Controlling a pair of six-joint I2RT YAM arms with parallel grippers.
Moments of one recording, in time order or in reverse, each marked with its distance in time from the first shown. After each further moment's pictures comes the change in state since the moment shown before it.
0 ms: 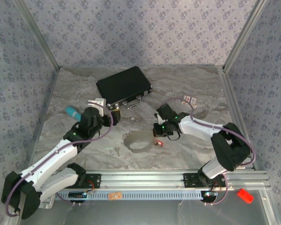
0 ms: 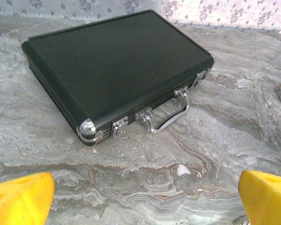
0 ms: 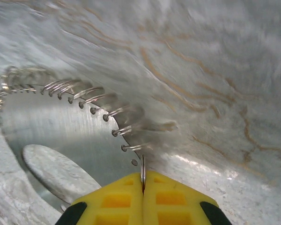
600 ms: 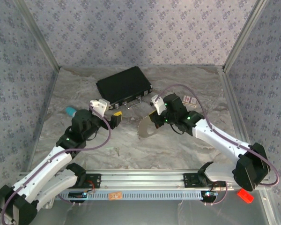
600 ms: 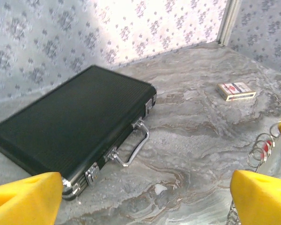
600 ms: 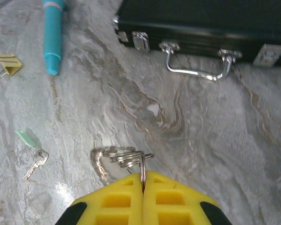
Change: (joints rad) left arm 0.000 -0.145 0.000 0.050 0.216 0.325; right arm 0.016 -0.263 0.073 0.119 0.035 -0.478
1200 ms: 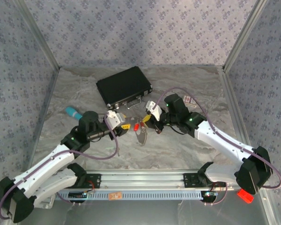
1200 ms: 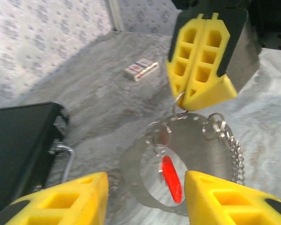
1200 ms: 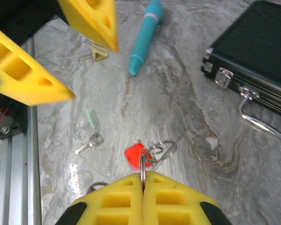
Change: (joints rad) left arm -0.117 0.064 0.000 -0.021 0.332 0.302; right arm 0.022 -0.041 0.000 0.003 -0.295 -0.272
